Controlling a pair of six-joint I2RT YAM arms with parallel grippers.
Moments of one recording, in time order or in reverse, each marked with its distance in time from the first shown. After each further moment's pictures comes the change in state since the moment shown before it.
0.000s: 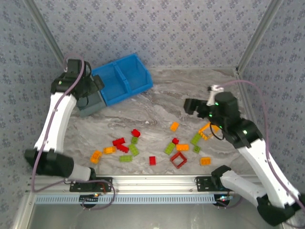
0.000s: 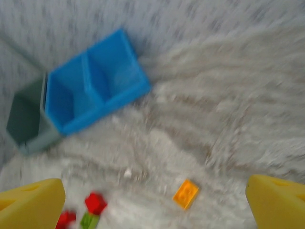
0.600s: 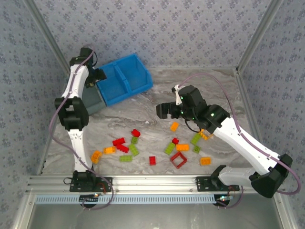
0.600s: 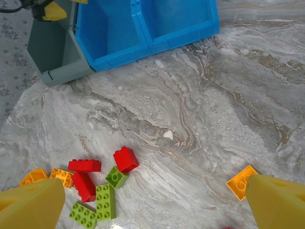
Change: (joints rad) left arm 0.111 0.801 0.635 -0.068 0.144 0.109; right arm 0.209 0.283 0.083 0.055 -0.068 -0.018
